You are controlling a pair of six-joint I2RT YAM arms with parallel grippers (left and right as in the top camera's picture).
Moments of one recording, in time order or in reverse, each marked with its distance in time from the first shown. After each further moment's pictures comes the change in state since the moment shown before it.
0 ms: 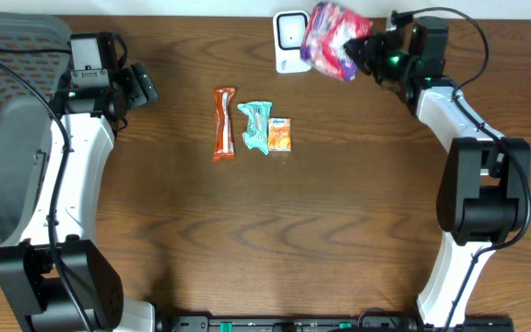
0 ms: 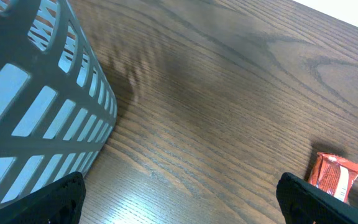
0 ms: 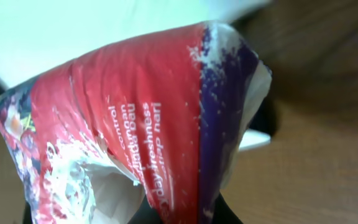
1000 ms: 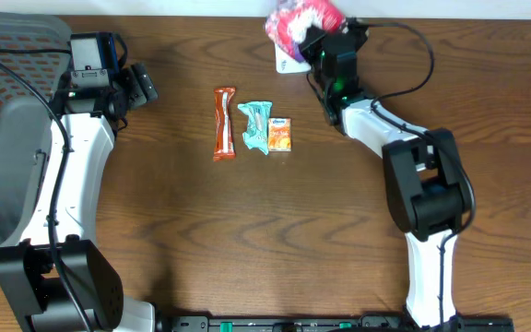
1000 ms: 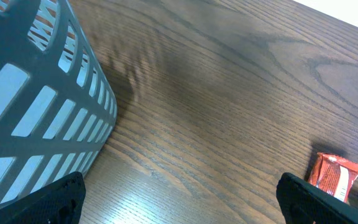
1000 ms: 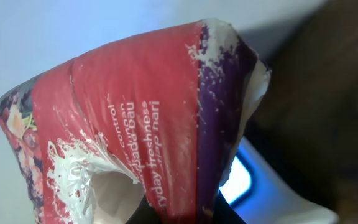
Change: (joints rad) left arm 0.000 0.000 0.000 0.000 0.000 0.000; right arm 0.302 0.119 0.001 0.292 0.793 0.136
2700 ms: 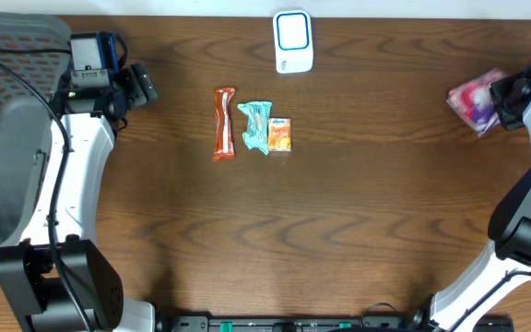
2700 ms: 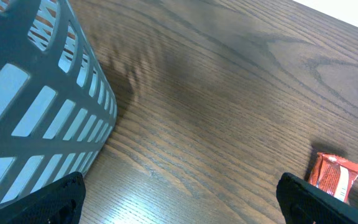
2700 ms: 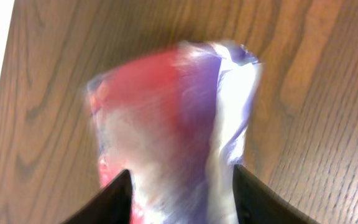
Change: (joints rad) left arm 0.000 0.000 0.000 0.000 0.000 0.000; right arm -0.745 -0.210 0.103 -1.050 -0.031 -0.227
